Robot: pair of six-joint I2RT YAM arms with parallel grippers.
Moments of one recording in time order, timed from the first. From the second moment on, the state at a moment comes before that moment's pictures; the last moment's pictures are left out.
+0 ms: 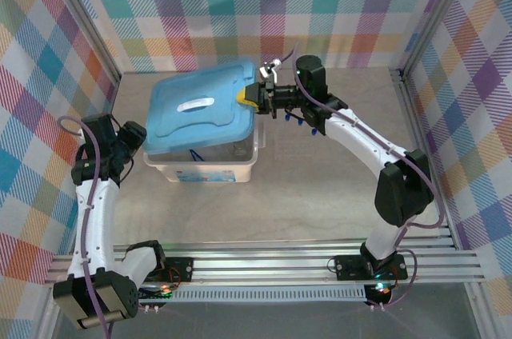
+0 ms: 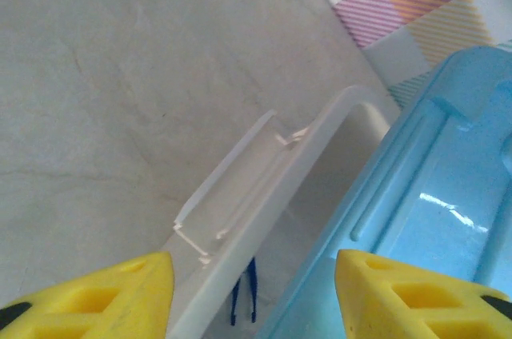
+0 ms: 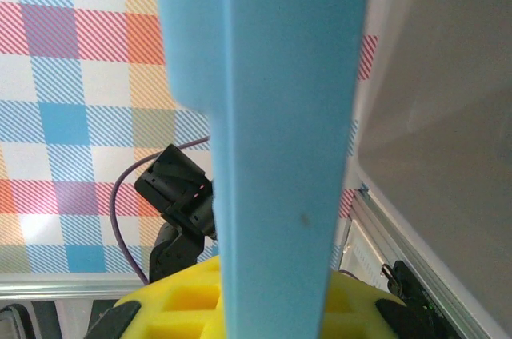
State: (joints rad) left arm 0.23 0.99 0.97 -0.67 0.08 -0.74; right arm 0.54 1.73 1.47 0.10 -1.00 1.30
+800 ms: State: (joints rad) left arm 0.24 1.06 0.85 -0.53 0.07 -0.73; right arm 0.56 1.81 1.42 0.22 -0.99 1.40
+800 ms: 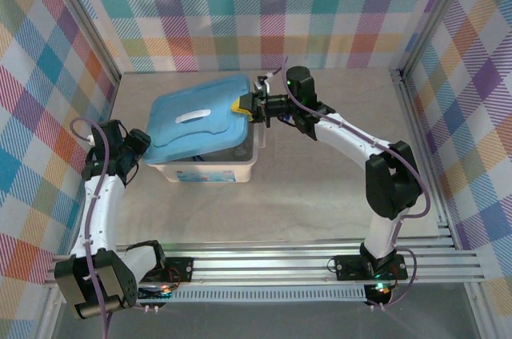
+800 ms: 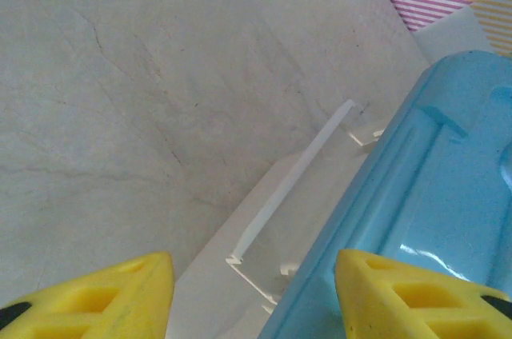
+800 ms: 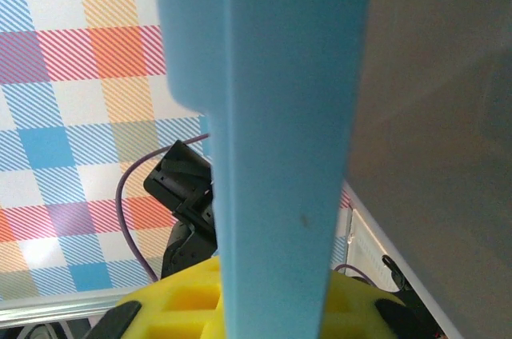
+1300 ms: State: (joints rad) left arm 0.24 1.08 0.85 -0.52 0.07 -0.73; right arm 0.55 1.81 1.36 0.26 -0.99 1.42
